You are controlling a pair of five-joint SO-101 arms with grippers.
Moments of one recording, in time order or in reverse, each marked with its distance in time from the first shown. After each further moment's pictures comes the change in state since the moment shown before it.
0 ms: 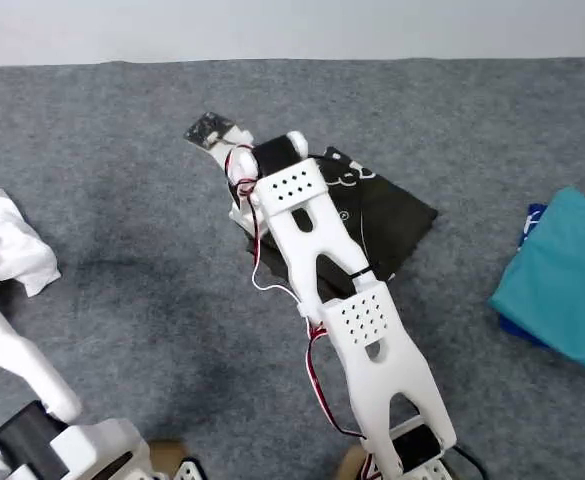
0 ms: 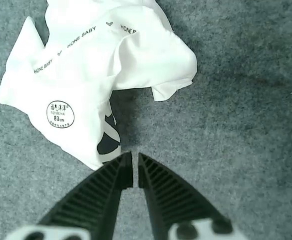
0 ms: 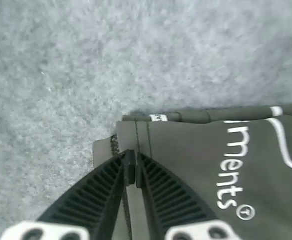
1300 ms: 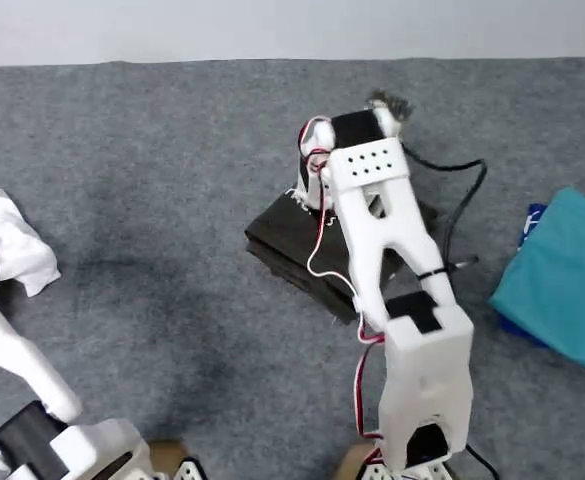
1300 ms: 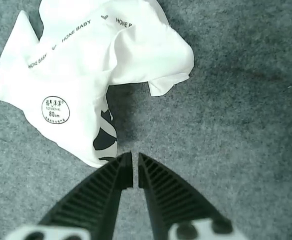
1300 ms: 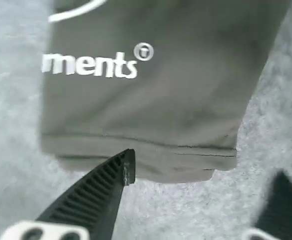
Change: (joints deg) left arm 0.0 0.0 0.0 1.2 -0.4; right arm 11.6 -30.1 39.1 -0.5 -71.2
